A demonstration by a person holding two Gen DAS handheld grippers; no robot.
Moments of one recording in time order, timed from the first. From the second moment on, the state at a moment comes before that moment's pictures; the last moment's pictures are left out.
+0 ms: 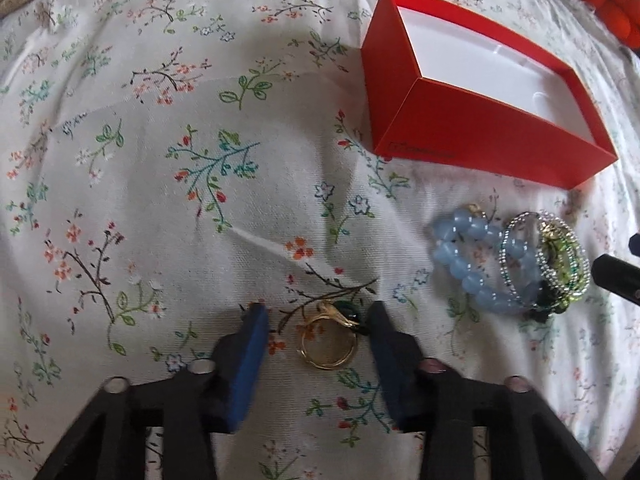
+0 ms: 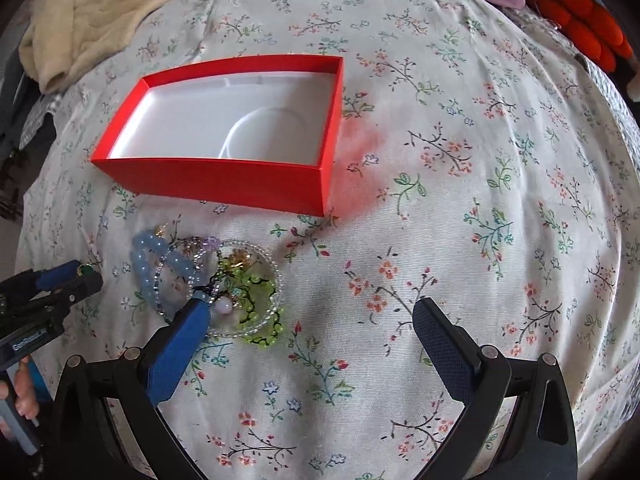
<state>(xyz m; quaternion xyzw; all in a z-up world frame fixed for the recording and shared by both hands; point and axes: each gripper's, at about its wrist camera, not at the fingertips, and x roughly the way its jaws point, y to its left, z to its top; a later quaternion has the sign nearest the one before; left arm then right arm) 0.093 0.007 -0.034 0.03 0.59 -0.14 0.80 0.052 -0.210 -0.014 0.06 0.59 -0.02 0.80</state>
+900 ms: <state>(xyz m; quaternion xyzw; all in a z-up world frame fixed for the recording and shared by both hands) 0.077 0.030 -0.023 0.02 0.57 -0.15 0.81 0.054 -0.149 -0.037 0.10 0.63 0.06 0.77</state>
